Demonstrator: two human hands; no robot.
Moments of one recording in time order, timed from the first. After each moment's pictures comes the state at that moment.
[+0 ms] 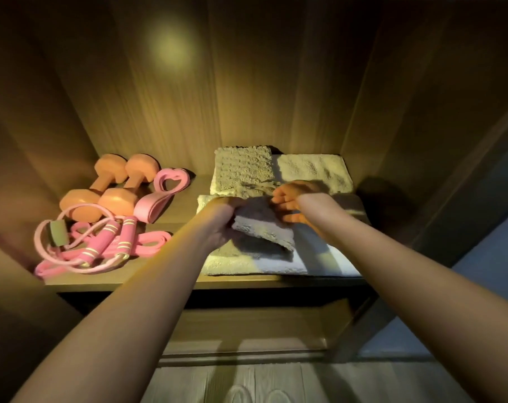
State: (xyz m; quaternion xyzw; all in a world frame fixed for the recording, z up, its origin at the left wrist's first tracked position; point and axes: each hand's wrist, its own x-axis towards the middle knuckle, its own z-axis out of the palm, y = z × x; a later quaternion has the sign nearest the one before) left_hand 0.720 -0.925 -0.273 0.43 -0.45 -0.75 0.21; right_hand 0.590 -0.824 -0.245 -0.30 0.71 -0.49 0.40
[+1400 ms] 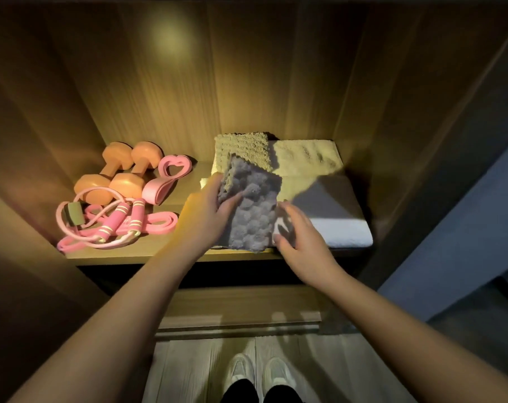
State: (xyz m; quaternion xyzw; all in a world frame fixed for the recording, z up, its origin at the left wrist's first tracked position) left_hand 0.781 -0.888 -0.274 0.34 -0.85 -0.25 0.31; right_hand 0.642 -0.737 -0.312 -0.51 0.74 -0.41 0.16
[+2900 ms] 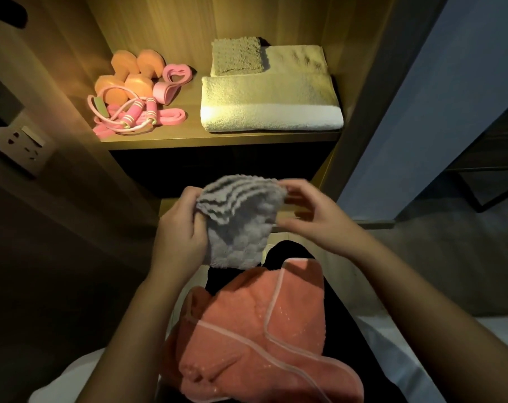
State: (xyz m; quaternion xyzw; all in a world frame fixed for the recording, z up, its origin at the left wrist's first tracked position) left_hand 0.982 -0.636 -0.309 0.33 -0.83 -0.27 0.35; right_hand 0.767 -0.511 -0.302 -0.52 0.65 -0.44 0.33
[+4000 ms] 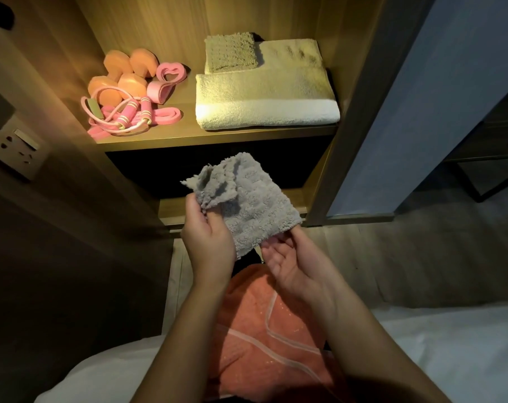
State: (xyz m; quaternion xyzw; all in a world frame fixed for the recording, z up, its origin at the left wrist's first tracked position) left_hand 0.936 -0.600 -0.327 0.43 -0.65 -0.38 0.51; right_hand 0.843 -0.509 -0.330 0.16 0.41 -0.69 0.57
